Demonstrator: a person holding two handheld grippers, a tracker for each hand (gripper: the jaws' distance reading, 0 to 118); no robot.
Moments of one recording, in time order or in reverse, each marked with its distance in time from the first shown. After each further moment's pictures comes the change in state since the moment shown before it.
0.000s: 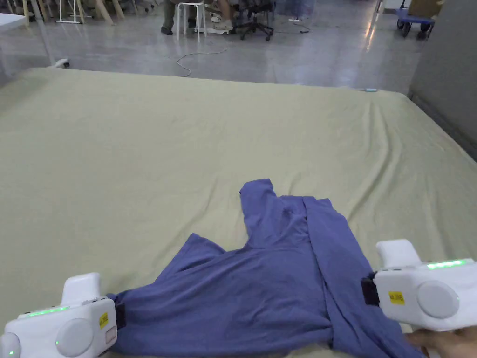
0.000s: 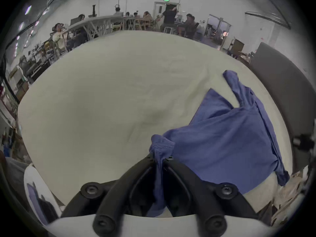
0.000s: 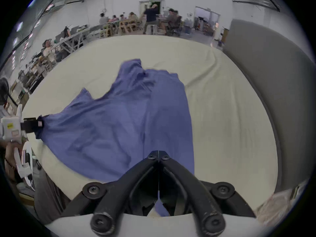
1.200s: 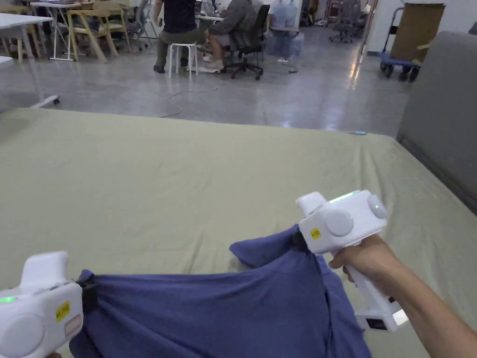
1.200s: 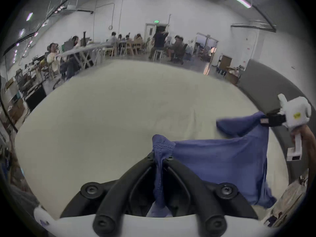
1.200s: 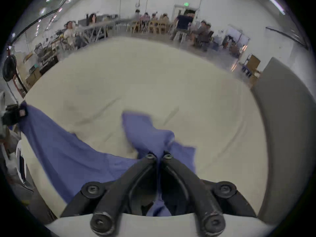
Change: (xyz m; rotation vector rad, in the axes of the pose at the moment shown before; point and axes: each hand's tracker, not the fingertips) left arm 0.021 0.155 0.013 0.232 -0.100 -0.051; right arm 0.018 0.225 -0.080 0.090 0.036 0.213
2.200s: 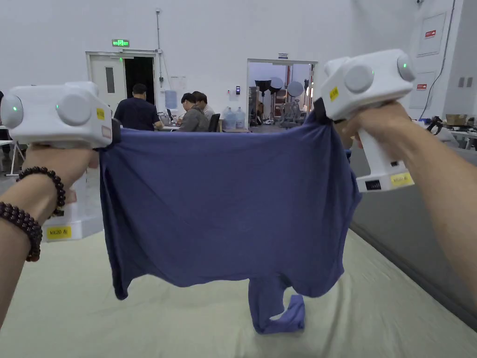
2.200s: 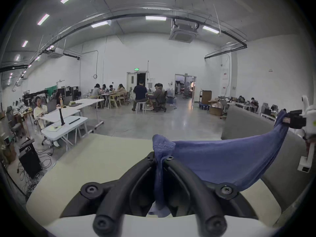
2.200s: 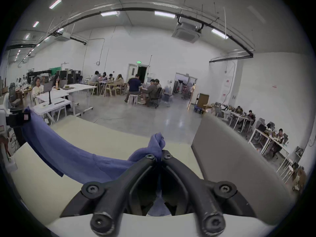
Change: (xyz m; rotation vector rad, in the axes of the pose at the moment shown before) left arm 0.164 0.349 0.058 0.381 -0.093 -0.159; right arm 0.168 0.194 0.265 0.465 -0.357 -0.208
